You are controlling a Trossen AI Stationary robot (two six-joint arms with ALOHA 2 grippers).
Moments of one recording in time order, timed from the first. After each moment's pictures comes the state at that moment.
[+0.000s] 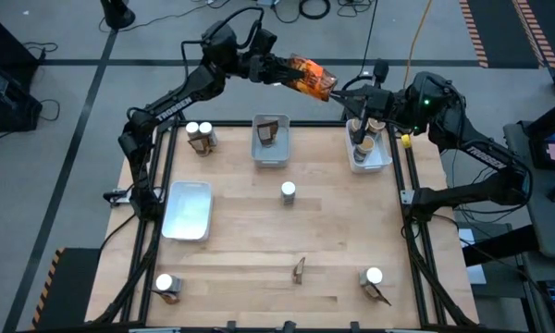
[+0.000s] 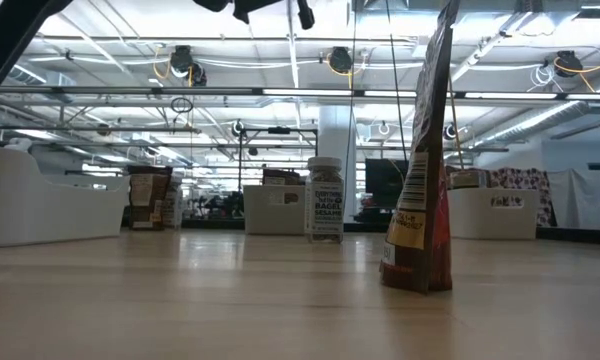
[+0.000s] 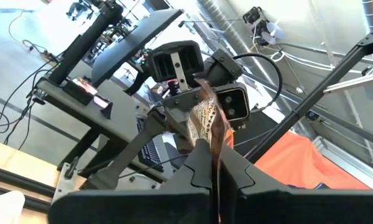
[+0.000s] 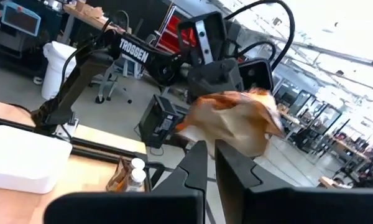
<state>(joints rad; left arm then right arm) 0.63 1.88 2.00 0.16 0.96 -0.96 -0.41 1.12 1.42 -0.26 -0.10 -0.50</state>
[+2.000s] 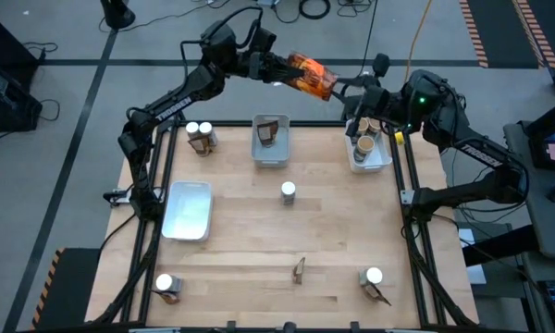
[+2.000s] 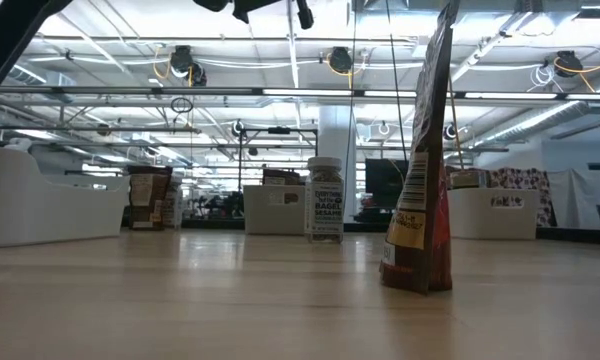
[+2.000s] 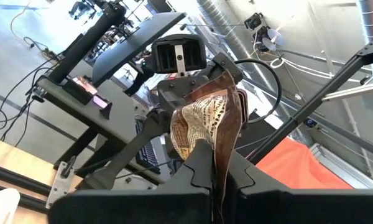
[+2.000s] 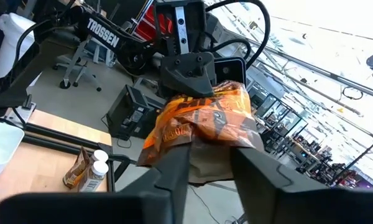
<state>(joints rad) 0.63 1.88 2.00 0.17 0.95 -1.01 -0.41 1.15 1.42 -0.20 0.00 -0.63</state>
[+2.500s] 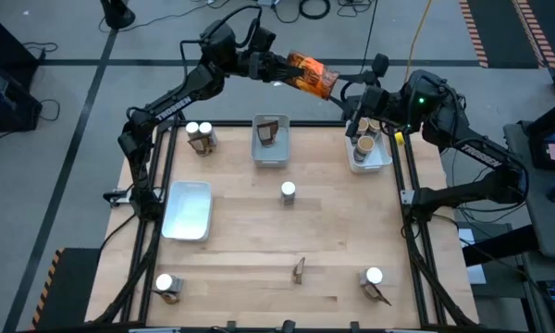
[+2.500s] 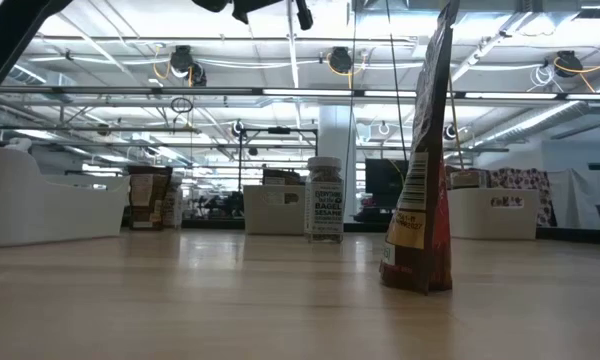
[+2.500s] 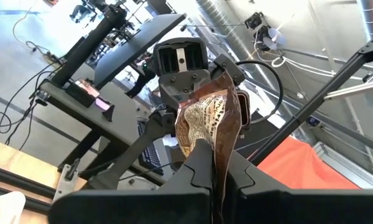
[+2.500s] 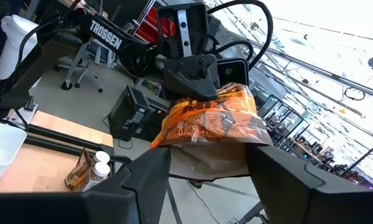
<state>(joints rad) 0.64 1.88 2.00 0.17 0.95 -0.98 -0.41 1.15 1.42 -0.19 -0.01 -0.62</state>
